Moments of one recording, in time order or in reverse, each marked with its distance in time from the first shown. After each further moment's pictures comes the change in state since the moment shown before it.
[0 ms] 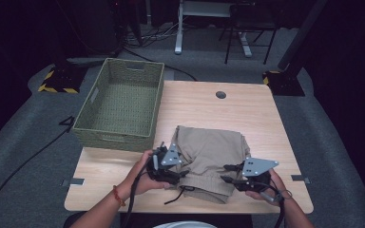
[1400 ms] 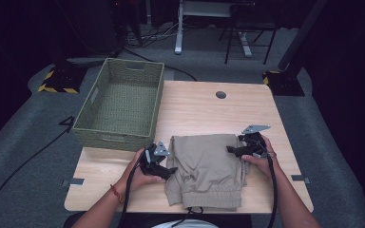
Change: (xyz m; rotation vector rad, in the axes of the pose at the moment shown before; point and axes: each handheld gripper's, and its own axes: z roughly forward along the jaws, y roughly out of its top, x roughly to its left) left arm 0.051 -0.060 0.024 0.035 0.048 -0.269; right arm -0.133 -0.046 0.049 0.129 -0.240 0.419
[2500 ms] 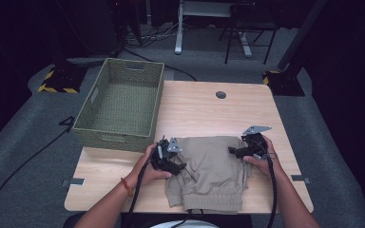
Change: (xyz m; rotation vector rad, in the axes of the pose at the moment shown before) left arm -0.011 0.034 0.020 0.038 -0.015 0.057; right arm 0.002 -0.002 -0.005 0.014 -0.056 0.022
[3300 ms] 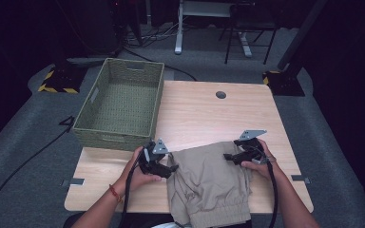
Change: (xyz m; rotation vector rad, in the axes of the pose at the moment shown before) left arm 0.004 -0.022 -0.038 -0.075 0.028 -0.071; right arm 0.016 -0.003 0.002 0.001 0.150 -0.130
